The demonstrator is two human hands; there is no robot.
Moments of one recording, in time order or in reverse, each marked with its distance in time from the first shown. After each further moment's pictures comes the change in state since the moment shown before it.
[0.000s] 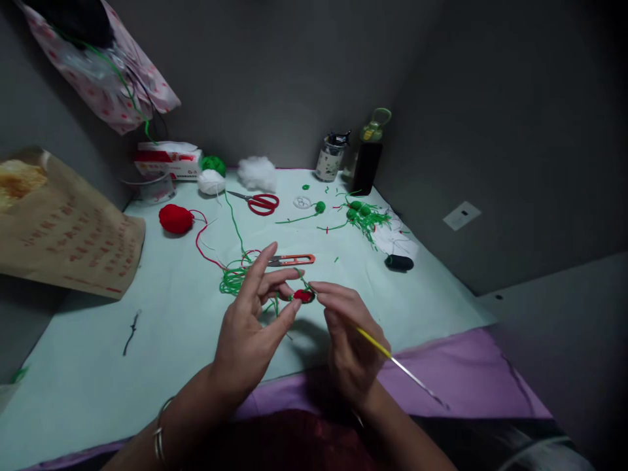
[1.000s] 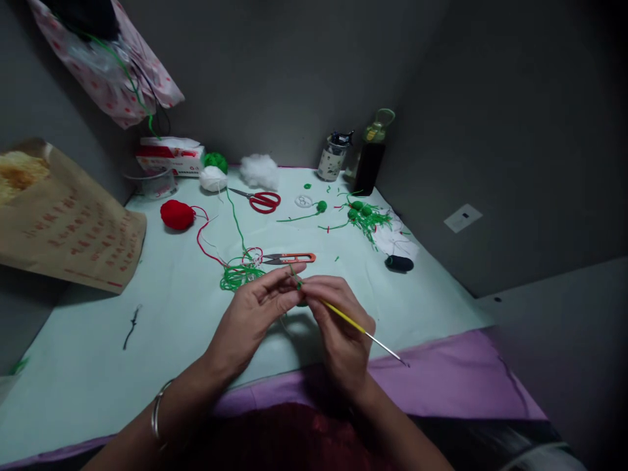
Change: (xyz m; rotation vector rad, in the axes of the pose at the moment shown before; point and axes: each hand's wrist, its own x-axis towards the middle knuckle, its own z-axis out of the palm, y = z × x) left_hand 0.017 0.002 -0.007 -0.264 -0.160 -0.278; right_hand 0.008 -0.001 0.011 0.032 -0.028 0.189
